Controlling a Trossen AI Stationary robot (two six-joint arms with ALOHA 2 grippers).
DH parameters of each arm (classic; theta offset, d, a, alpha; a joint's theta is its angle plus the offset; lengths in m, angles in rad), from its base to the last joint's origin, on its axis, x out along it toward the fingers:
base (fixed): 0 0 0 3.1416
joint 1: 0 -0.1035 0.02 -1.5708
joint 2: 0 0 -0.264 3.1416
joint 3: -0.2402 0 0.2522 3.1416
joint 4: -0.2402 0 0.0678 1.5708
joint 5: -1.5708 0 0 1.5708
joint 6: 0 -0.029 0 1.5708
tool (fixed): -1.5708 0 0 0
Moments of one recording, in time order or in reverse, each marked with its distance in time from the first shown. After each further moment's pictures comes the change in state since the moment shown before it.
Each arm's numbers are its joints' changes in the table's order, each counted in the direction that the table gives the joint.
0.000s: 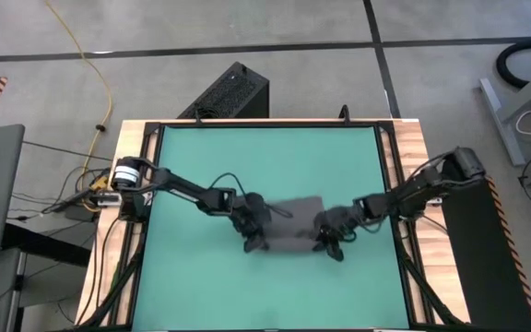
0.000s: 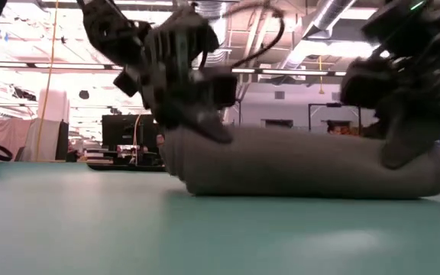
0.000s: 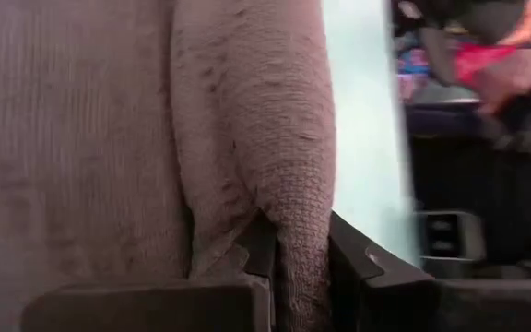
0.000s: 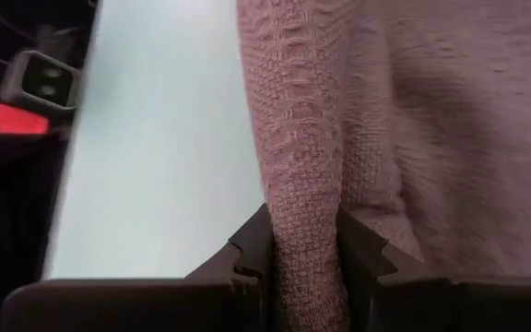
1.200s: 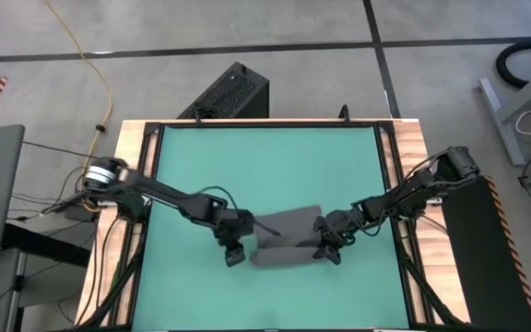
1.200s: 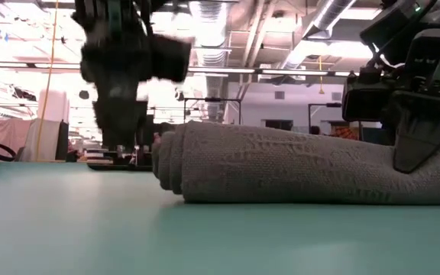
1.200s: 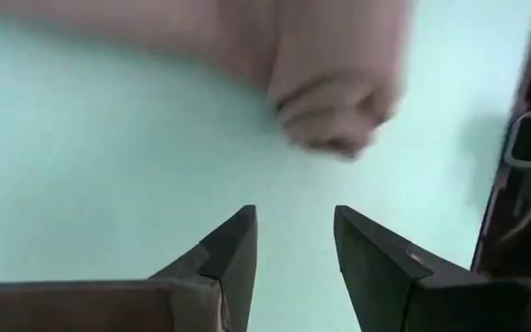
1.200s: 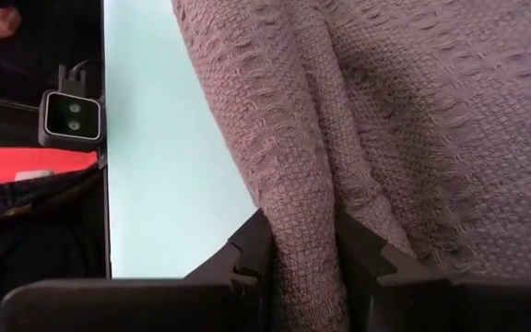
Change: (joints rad) left arm 0.155 0.216 -0.056 -0.549 -0.266 0.089; right arm 0.007 -0.124 -0.002 0.056 -0.022 -0.239
